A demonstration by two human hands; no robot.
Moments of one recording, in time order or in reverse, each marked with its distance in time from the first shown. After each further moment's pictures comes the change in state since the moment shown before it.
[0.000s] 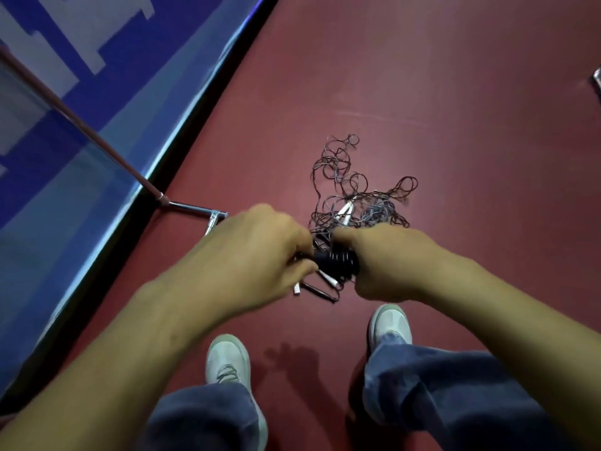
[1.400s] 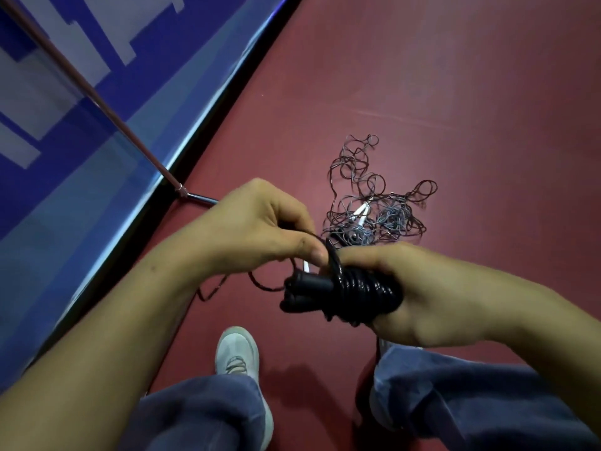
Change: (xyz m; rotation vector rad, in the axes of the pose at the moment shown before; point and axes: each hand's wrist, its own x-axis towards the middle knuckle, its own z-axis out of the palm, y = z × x) left_hand -0.004 -0.024 -0.018 -0.665 -0.067 -0.172; right_hand -0.035 -0.020 -0.021 0.591 -0.173 -0.314
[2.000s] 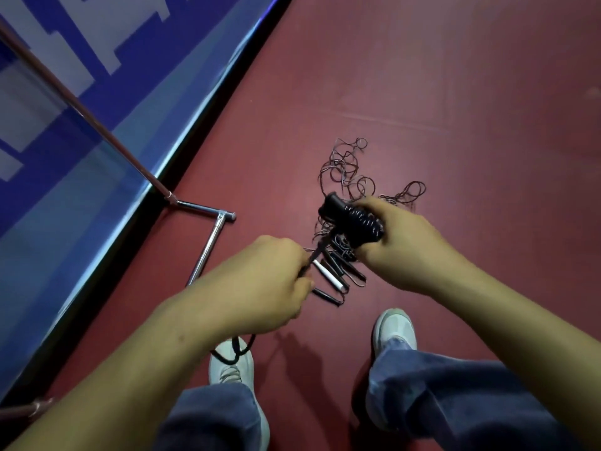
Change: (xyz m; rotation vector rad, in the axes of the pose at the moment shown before) left_hand -0.007 -0.007 0.043 0.466 -0.140 -0.231; right_hand 0.029 0.032 -0.004 -0.107 0.565 0.394
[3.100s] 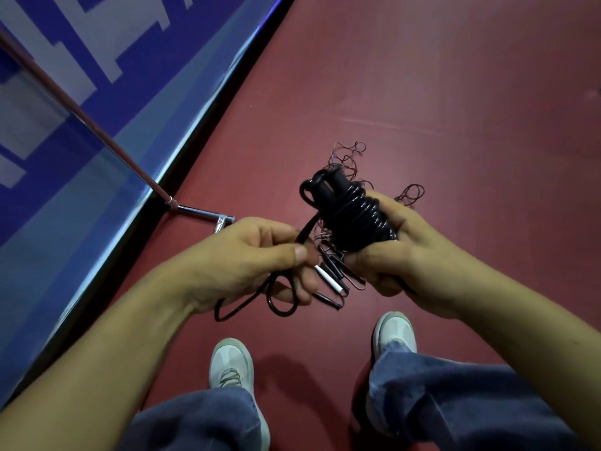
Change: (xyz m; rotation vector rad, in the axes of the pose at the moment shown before) left_hand 0.006 -0.022 -0.014 -1.060 -0.196 0.149; right_hand -0.020 -0.004 -0.015 1.013 -0.380 -0.176
